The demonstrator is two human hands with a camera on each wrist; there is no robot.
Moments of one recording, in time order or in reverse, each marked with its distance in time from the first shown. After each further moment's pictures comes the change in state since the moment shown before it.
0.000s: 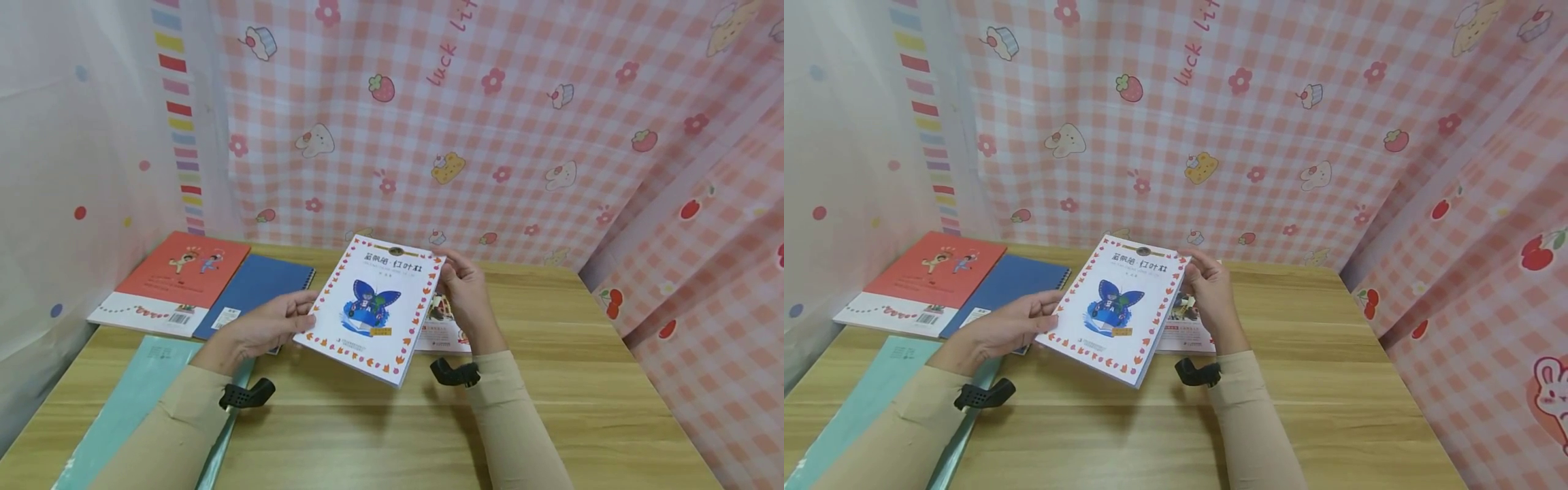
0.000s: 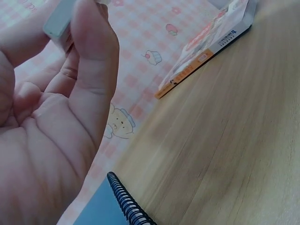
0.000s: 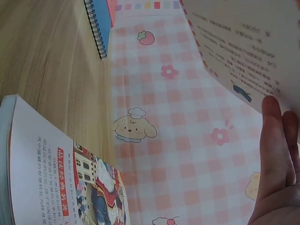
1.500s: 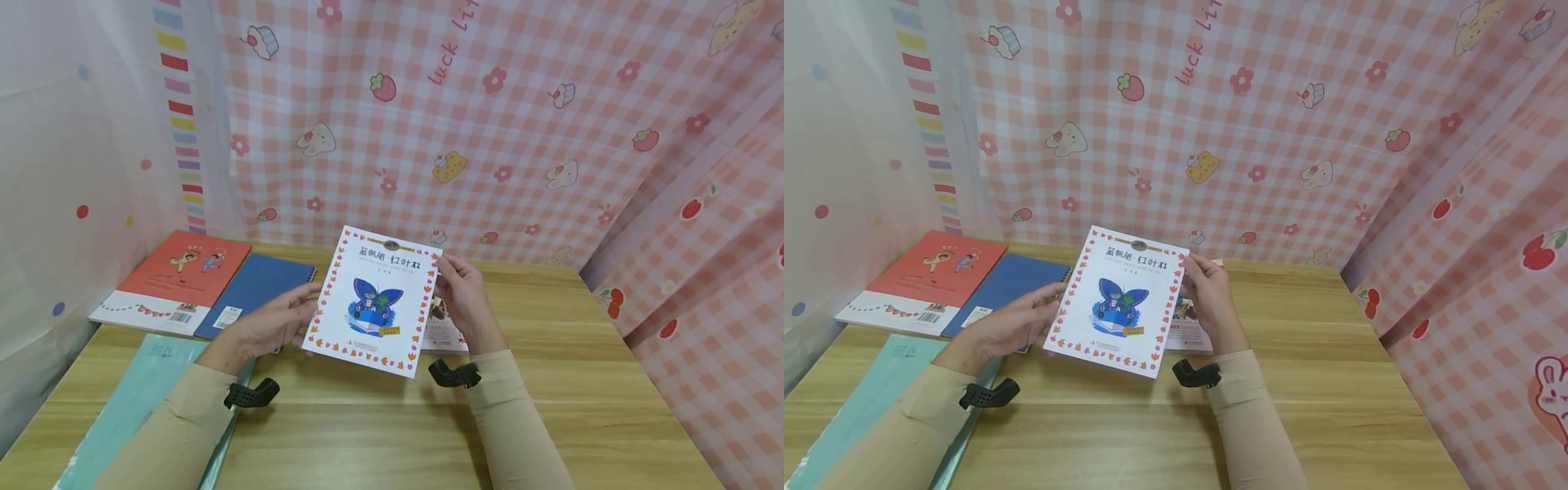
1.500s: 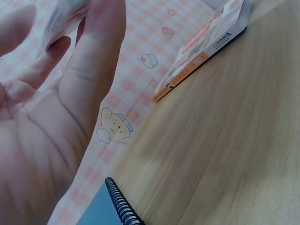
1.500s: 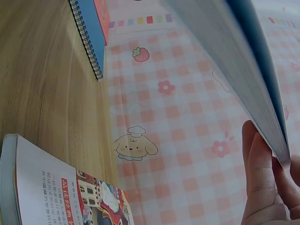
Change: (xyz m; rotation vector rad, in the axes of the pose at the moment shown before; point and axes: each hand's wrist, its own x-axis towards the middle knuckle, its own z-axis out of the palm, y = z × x) left_hand 0.002 0.003 0.010 -0.081 0.013 0.043; right_hand 0.000 -0.007 0.006 0.095 0.138 0.288
